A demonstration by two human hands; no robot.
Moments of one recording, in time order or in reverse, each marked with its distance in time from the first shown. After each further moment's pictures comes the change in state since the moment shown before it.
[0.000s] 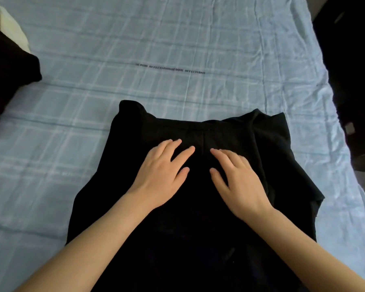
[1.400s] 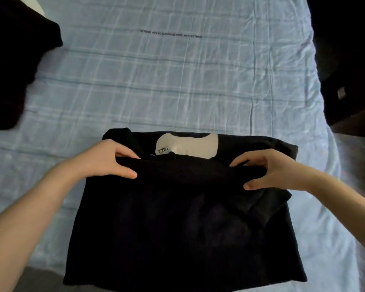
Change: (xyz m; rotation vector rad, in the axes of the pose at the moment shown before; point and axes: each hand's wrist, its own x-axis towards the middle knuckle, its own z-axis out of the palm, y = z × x) left_hand -0.161 -0.032 -0.090 -0.510 -0.525 -0.314; right_hand -0.139 0.038 -0.085 0.455 -0.623 0.009
